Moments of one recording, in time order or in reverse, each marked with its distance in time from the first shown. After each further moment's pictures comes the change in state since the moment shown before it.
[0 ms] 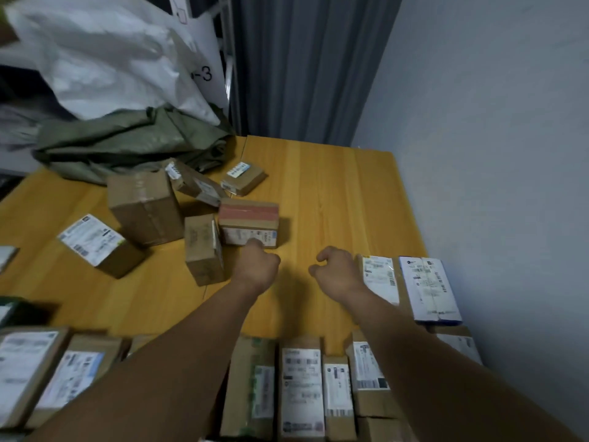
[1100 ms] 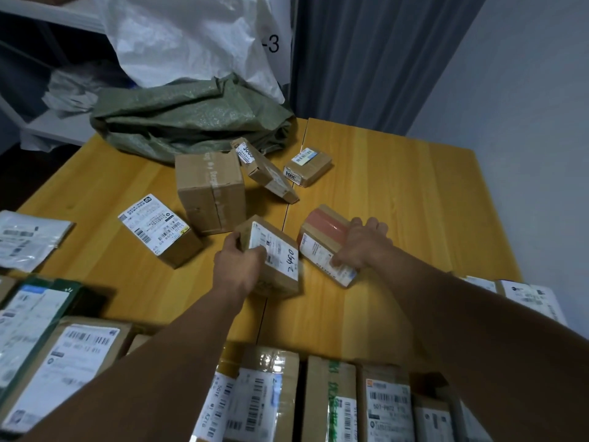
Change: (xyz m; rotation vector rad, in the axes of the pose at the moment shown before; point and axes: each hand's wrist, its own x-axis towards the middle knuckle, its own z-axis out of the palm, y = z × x) left_hand 0.089 -0.118 -0.124 -0.251 0.145 -0.191; right_hand 0.104 -0.108 0.088 -0.627 -0.136 0.006
